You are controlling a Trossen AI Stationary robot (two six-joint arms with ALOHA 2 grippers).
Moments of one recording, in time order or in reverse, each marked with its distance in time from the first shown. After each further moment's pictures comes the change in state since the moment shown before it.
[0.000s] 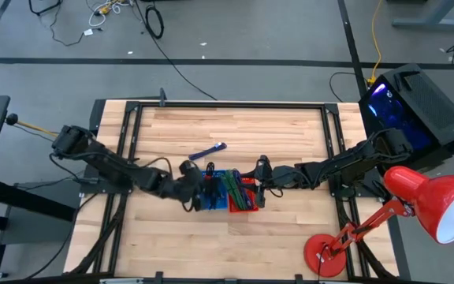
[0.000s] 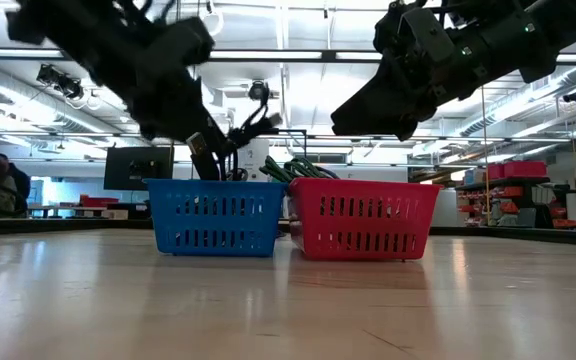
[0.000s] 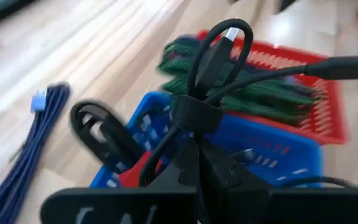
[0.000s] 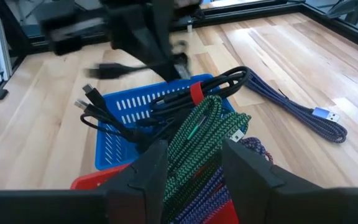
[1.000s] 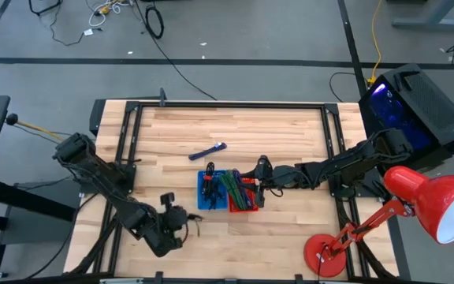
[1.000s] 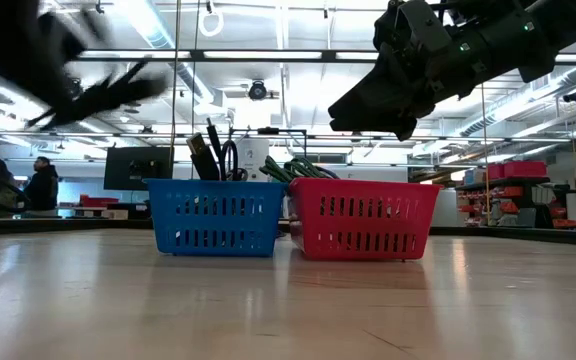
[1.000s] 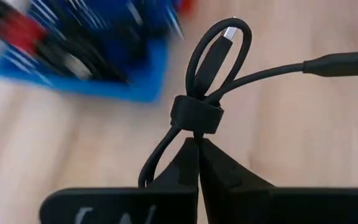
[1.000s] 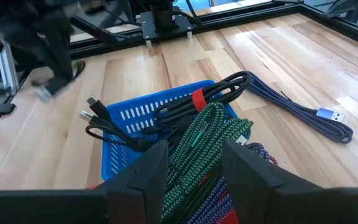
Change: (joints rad) left arm -0.444 0.106 0.291 -0.672 0.017 -0.374; right arm 0.000 0.000 0.000 0.023 0.000 0.044
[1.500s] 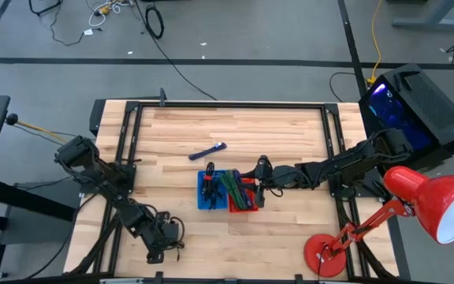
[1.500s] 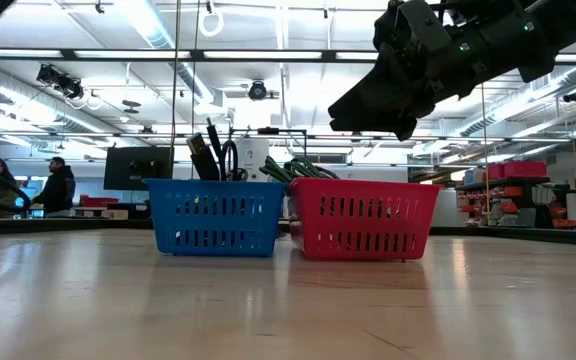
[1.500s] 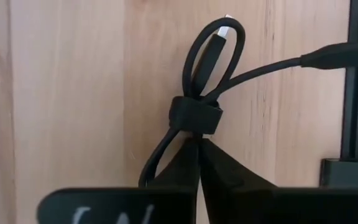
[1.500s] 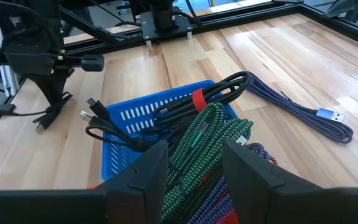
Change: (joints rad) left arm -0.020 0.060 -0.259 0.410 0.532 0.013; right arm 0.000 0.000 0.000 0.001 0.000 0.000
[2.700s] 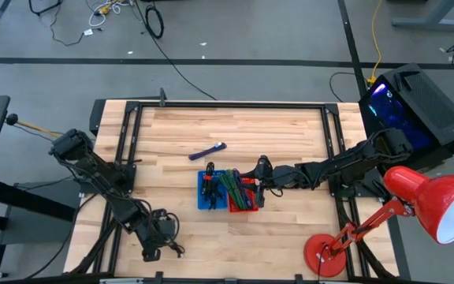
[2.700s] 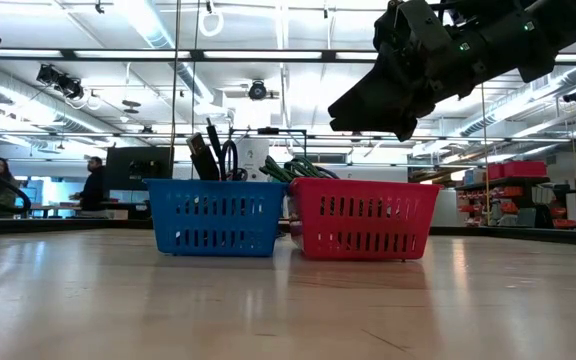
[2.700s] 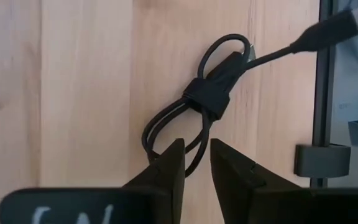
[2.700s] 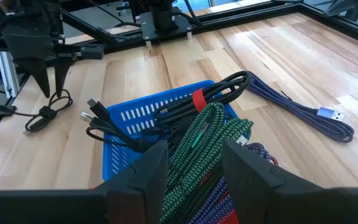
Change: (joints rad) left arm -0.025 -0.126 -0.011 -0.075 0.005 -0.035; right arm 0.000 0.000 0.000 0.001 0.000 0.009
